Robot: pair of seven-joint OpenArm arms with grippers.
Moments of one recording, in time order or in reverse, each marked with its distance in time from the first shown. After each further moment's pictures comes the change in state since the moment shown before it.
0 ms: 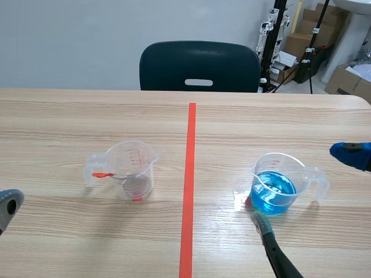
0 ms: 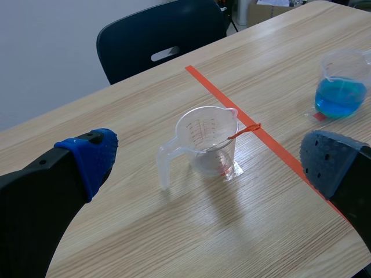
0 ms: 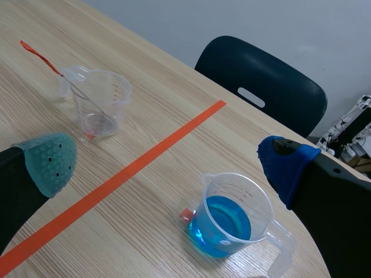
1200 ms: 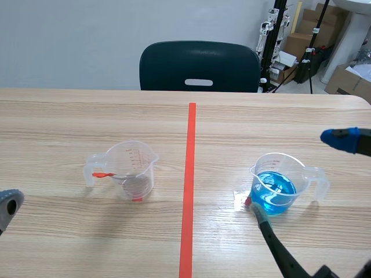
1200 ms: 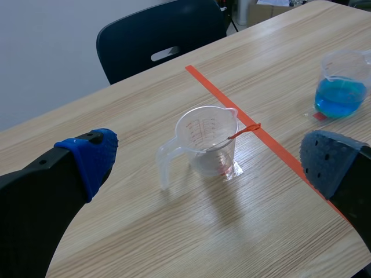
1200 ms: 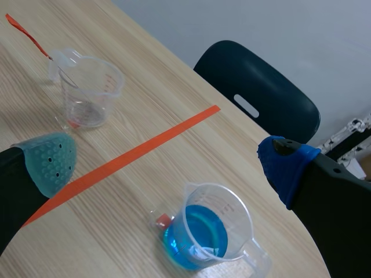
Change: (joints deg) left arm 0.0 0.0 0.0 0.0 0.0 0.0 0.0; right arm 5.8 3.8 0.0 -0.5 -3.7 -0.1 -3.2
